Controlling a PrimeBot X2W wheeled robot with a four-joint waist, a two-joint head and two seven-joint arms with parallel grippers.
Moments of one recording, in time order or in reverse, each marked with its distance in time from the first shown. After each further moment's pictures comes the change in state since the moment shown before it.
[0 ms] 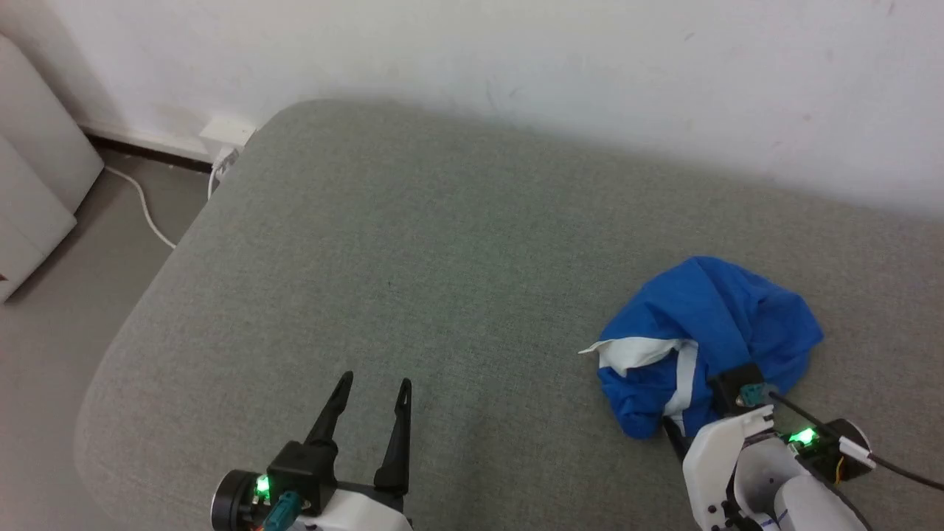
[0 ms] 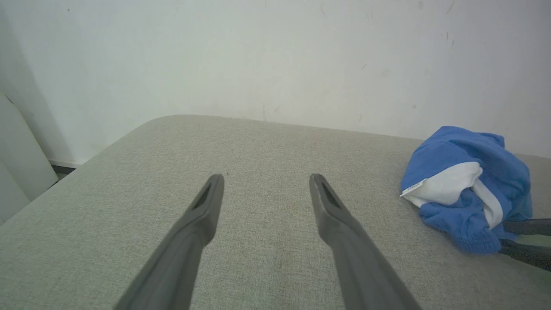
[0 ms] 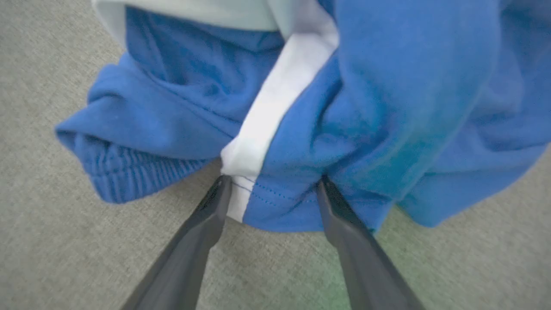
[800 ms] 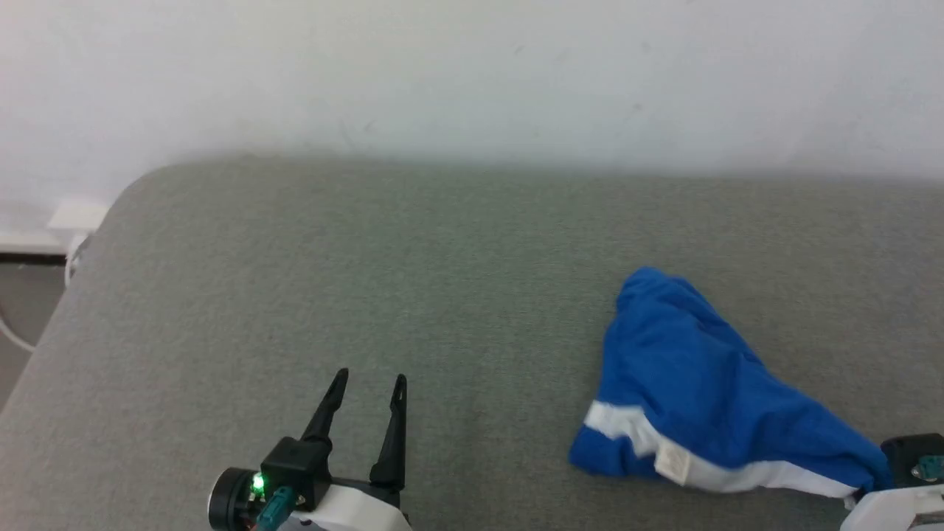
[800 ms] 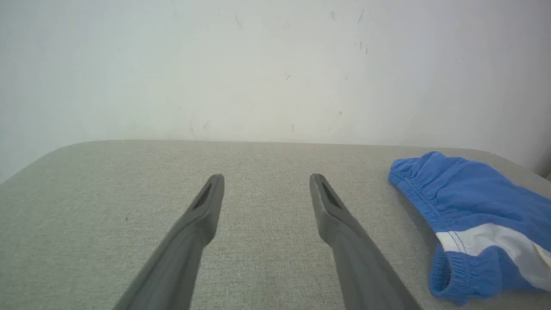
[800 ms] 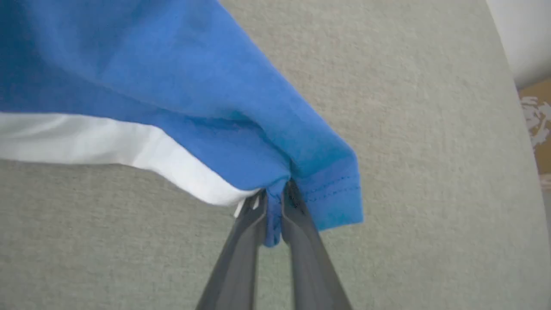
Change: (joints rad) left arm -0.009 -0.007 0.021 0.009 -0.007 -0.008 0.000; right arm 0.295 -0.100 -0.300 -0.330 -0.012 0.001 0.131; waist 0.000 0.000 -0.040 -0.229
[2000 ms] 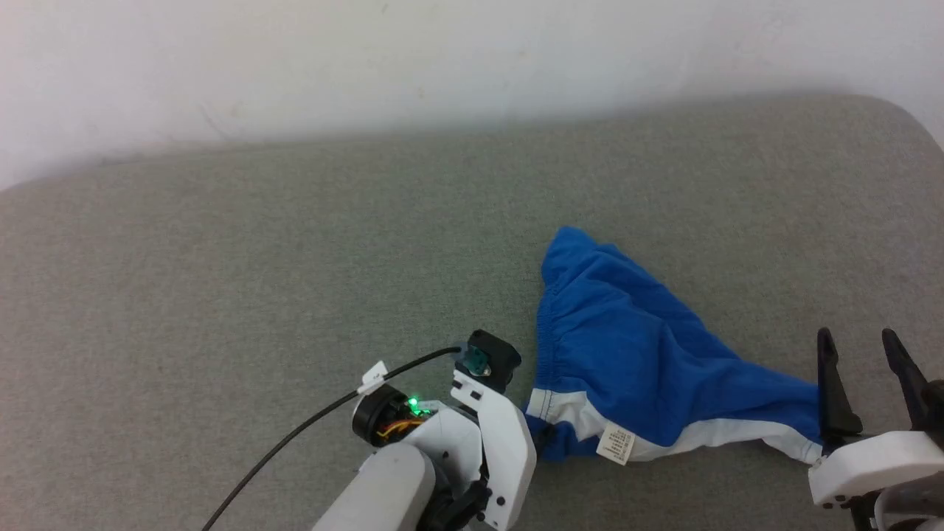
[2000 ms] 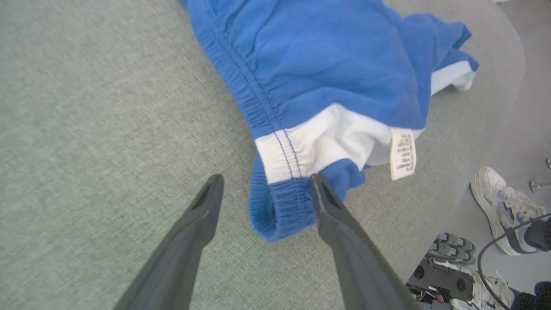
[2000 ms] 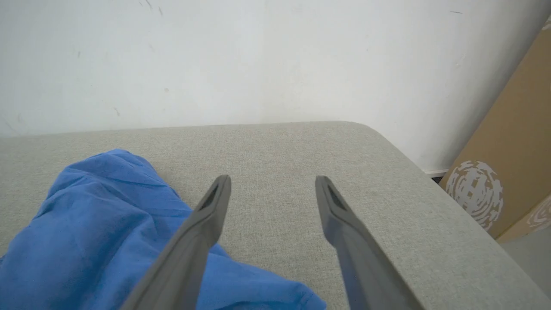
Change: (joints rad) left arm -0.344 0.002 -0.337 0.123 -0.218 -0.105 0.813; right arm -0.092 0.172 -0.080 -0.121 0.029 -0.001 -0.507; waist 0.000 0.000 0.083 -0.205
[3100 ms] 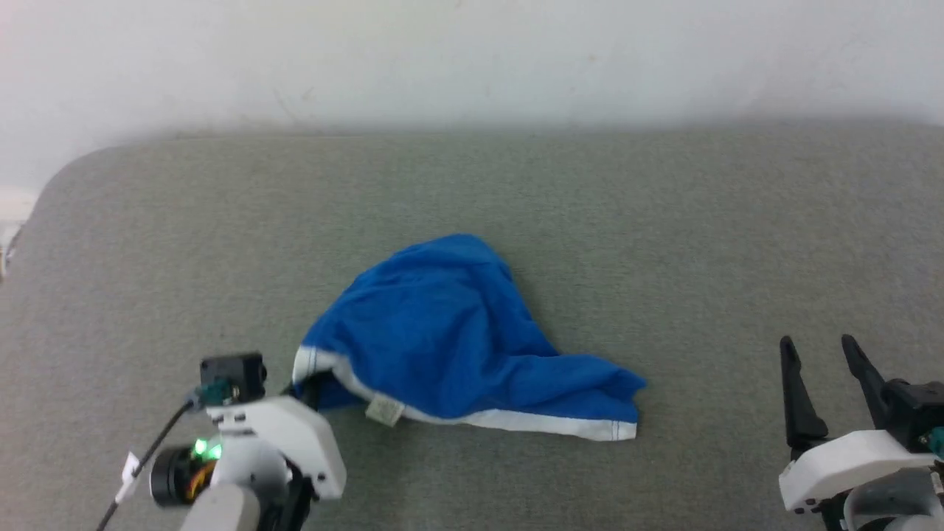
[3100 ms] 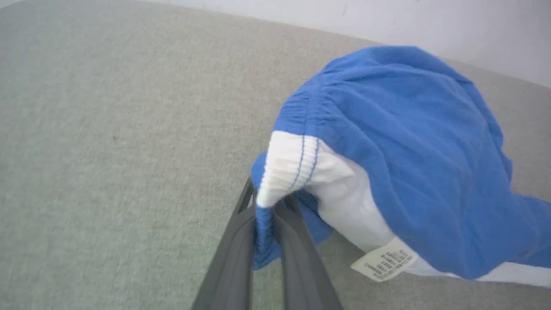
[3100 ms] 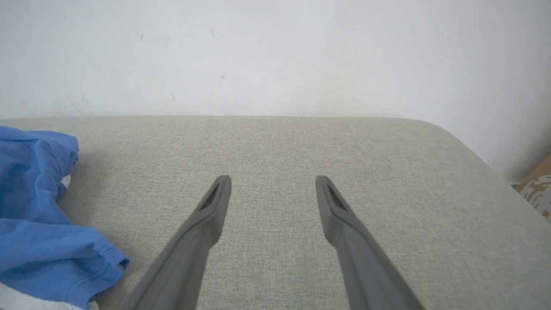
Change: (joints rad) left arm 0.140 0.160 0.326 -0.048 -0.081 0.221 -0.355; right arm -0.019 0.000 0.052 0.056 0.017 0.000 0.007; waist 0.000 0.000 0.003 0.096
